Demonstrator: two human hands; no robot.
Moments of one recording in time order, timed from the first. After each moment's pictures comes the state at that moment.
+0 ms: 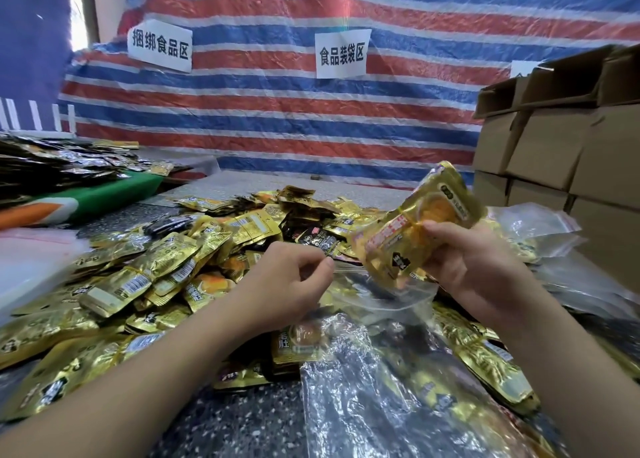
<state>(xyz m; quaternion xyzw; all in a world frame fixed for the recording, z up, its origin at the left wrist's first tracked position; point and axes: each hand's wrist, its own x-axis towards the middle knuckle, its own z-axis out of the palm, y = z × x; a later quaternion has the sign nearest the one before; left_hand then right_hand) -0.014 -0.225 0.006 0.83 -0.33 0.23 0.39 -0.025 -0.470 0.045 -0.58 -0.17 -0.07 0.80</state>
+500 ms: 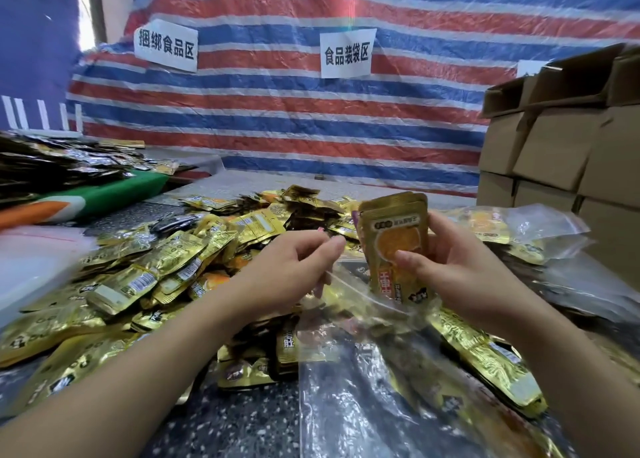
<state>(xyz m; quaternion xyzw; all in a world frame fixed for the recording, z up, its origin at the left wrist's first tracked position) -0.016 -0.219 0.019 0.81 -0.30 0.11 0.50 -0.041 -0.454 0.042 -0.79 -0.27 -0.09 0.55</state>
